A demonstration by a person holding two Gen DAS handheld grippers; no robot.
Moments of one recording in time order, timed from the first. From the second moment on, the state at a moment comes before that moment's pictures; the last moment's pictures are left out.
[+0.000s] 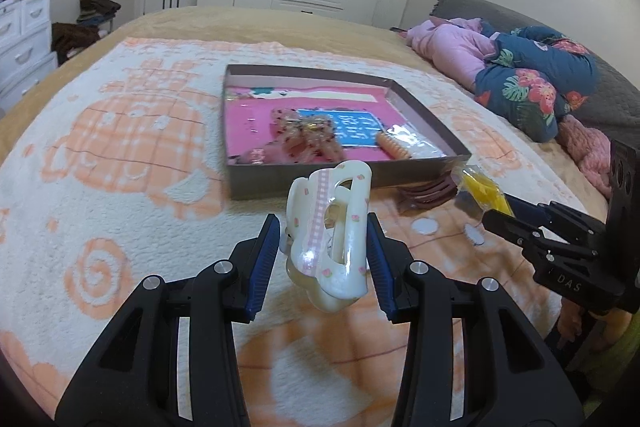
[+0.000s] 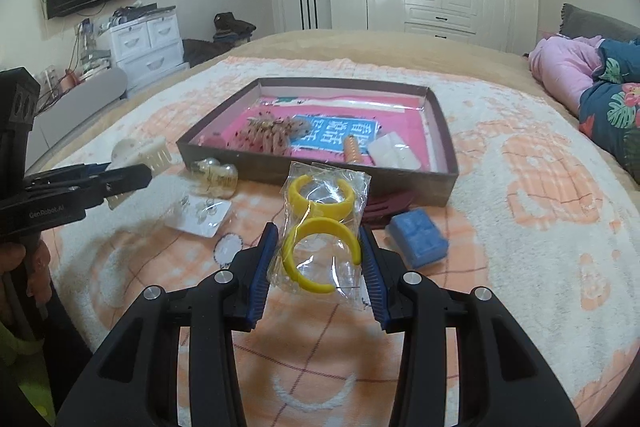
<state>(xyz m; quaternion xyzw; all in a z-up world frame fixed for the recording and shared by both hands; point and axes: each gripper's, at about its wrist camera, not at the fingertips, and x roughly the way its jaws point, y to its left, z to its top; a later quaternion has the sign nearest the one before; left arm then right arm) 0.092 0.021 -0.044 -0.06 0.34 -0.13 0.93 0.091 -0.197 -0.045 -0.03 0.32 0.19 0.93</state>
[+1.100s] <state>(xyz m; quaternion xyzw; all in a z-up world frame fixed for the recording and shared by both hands) 0.152 -0.037 -0.023 -0.05 0.33 -0.15 0.93 0.134 -0.248 -0.024 -0.02 0.28 0.14 0.95</state>
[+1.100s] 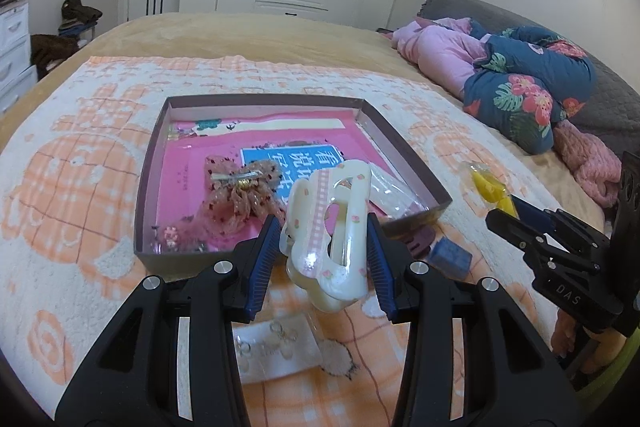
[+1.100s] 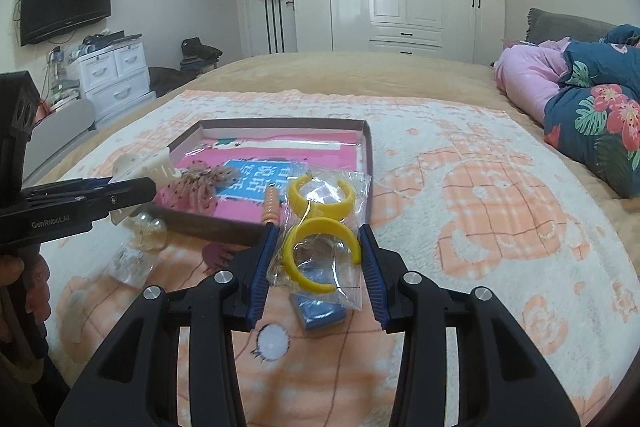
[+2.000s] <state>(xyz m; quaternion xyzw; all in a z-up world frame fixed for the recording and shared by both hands) 0.225 -0.058 -0.032 -0.04 0.36 -0.13 0.92 0.240 -0.237 -0.035 -0.02 0.32 0.15 0.93</state>
